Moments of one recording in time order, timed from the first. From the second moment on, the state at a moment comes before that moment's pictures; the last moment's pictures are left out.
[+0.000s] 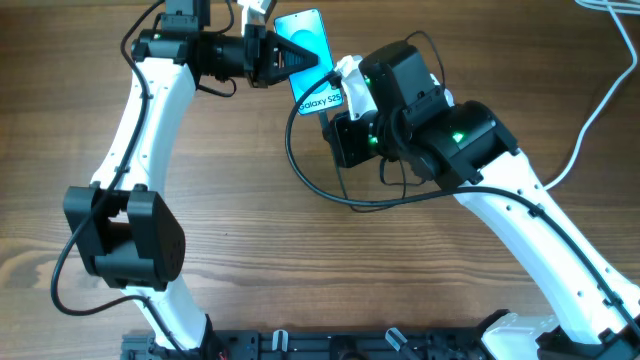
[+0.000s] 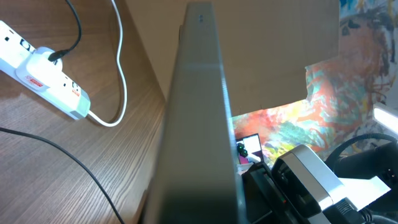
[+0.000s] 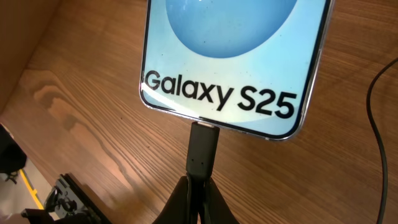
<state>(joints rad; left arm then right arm) -0.11 1.94 1.76 -0.80 1.46 -0.28 0.62 1.53 1.60 -0.93 -0.25 0.26</state>
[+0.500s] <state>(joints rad) -0.11 1.94 1.77 -0.79 1.46 -0.28 0.62 1.53 1.60 -0.91 -0.25 0.20</state>
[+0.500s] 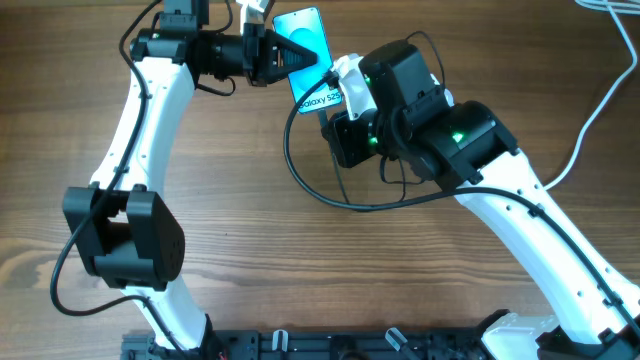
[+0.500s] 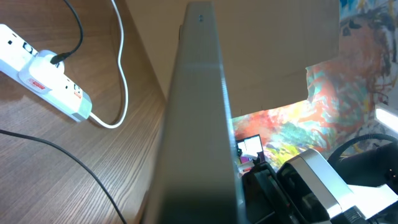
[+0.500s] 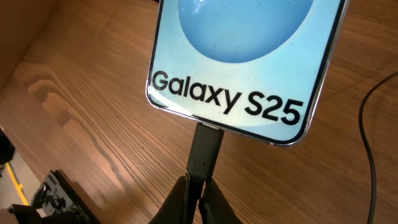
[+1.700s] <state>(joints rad) -0.26 2.31 1.73 -1.01 0.81 -0.15 0.27 1.62 1.62 -1.12 0.02 0.46</state>
